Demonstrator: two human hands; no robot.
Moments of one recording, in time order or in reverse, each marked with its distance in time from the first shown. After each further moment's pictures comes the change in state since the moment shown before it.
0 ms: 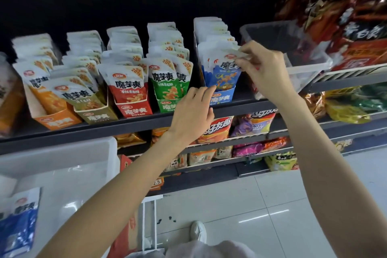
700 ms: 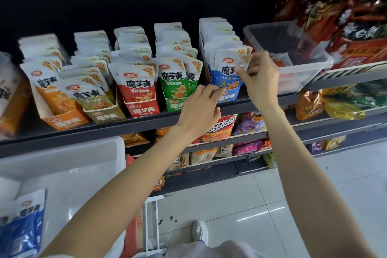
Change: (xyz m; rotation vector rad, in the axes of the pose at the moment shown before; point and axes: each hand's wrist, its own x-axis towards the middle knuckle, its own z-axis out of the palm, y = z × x) left_hand 0.002 -0.007 -0.008 -0.070 -0.088 0.049; right_hand -0.013 0.000 0.044 -0.059 0.221 0.381
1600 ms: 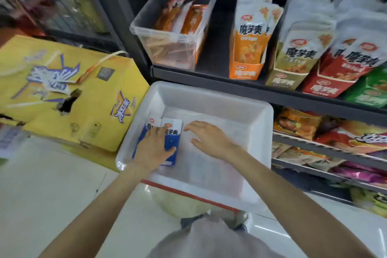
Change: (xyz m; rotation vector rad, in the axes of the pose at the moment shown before) left_hand -0.426 -0.230 -0.072 -0.032 -0.329 -1.051; right_hand -0.295 -0.222 0.281 -0.045 -1.238 -0.635
